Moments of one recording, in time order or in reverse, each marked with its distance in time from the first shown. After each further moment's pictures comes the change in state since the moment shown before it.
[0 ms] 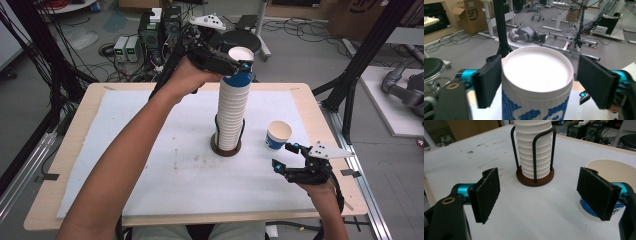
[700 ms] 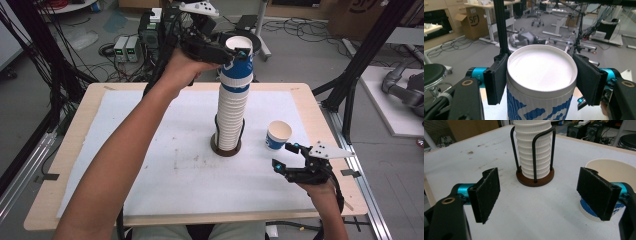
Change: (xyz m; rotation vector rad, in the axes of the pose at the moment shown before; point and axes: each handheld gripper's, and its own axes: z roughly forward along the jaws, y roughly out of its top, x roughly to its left) left arm 0.002 0.021 -0.020 -0.060 -0.005 -0.003; right arm 0.000 0.000 0.000 -0.002 0.002 0.009
